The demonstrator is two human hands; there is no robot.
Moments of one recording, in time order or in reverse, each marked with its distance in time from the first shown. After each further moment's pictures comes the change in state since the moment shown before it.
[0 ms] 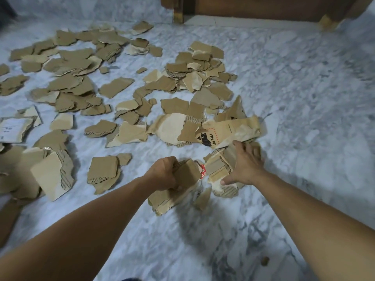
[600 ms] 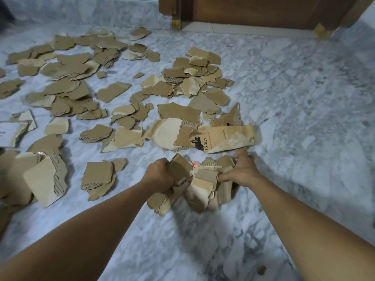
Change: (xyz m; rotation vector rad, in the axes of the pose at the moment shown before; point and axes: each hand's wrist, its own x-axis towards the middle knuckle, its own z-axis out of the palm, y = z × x) left_hand 0.002 0.009 -0.003 -0.258 0.101 -0.179; right_hand 0.012 0.006 0.005 0.460 -0.046 0.192
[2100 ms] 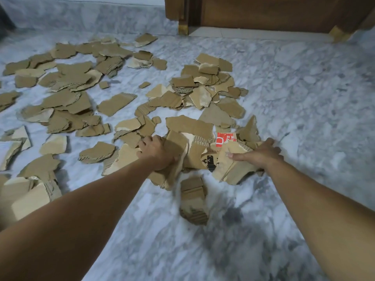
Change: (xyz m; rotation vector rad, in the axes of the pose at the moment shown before) left_hand 0.102 0.016 -0.066 0.168 0.216 -0.121; right_hand 0.079 -0.065 -0.034 -0.035 0.127 0.247
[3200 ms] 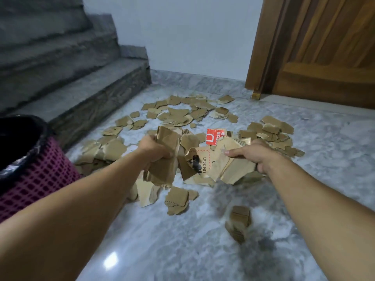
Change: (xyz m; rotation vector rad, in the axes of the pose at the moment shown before) left_hand -0.186 -0.107 -0.220 -0.766 0.256 -0.256; right_hand -0.215 -0.146 -0.057 0.470 -0.516 -0.506
